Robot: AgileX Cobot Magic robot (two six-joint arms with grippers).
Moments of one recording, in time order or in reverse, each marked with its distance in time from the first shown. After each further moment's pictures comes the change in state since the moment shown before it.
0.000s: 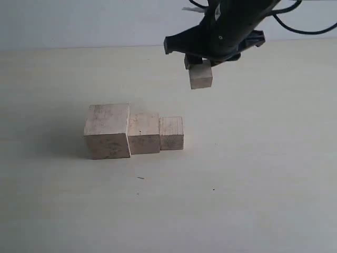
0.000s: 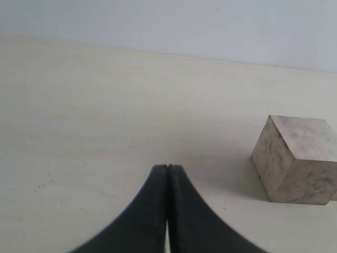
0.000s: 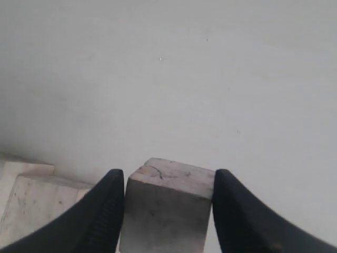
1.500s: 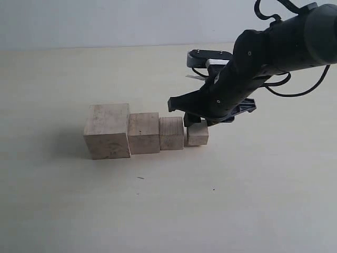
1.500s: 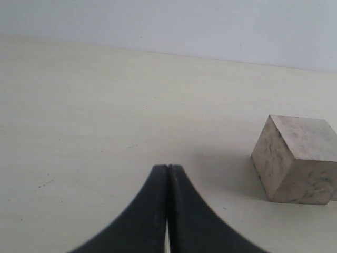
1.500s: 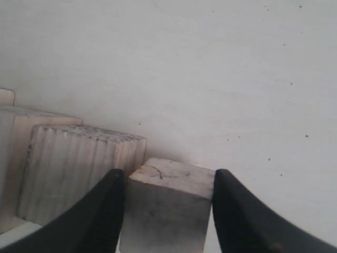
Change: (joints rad) left arm 0.000 0.000 0.000 0.000 0.000 0.000; right arm -0.025 0.116 0.234 0.344 -0.193 -0.235
